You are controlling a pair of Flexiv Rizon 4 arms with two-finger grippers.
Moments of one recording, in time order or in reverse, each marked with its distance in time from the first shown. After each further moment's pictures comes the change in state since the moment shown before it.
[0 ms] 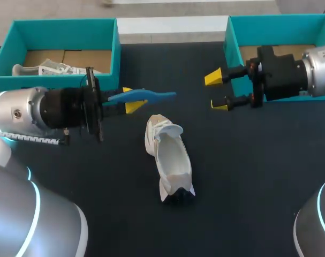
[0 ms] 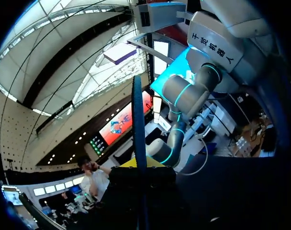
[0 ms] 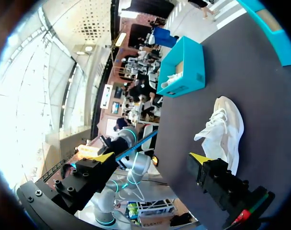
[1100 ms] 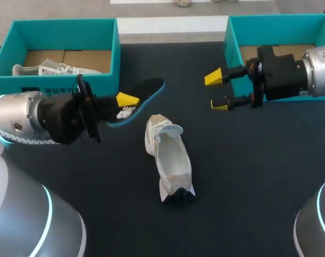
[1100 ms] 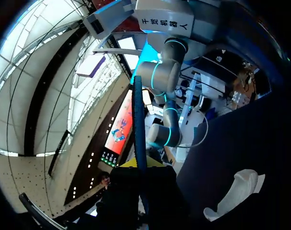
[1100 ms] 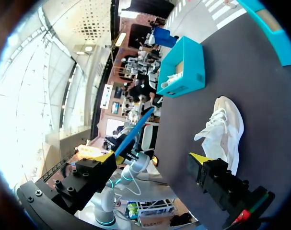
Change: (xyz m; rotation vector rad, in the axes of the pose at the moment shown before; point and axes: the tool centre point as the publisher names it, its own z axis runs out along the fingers) left arm 0.007 0.028 -0.024 -0.041 0.047 0.448; right arm 0.000 0.000 0.000 0.000 -0.001 0.000
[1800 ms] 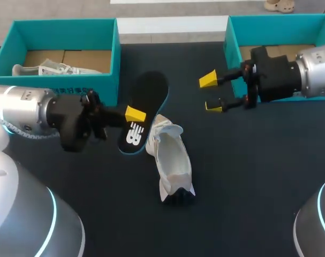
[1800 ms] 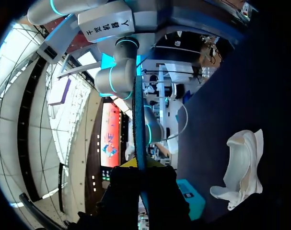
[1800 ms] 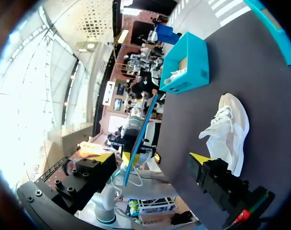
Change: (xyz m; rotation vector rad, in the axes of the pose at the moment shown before) left arm 0.037 0.020 0.003 0.046 0.167 0.339; right arm 0.003 -0.005 0.016 0.032 0.029 -0.008
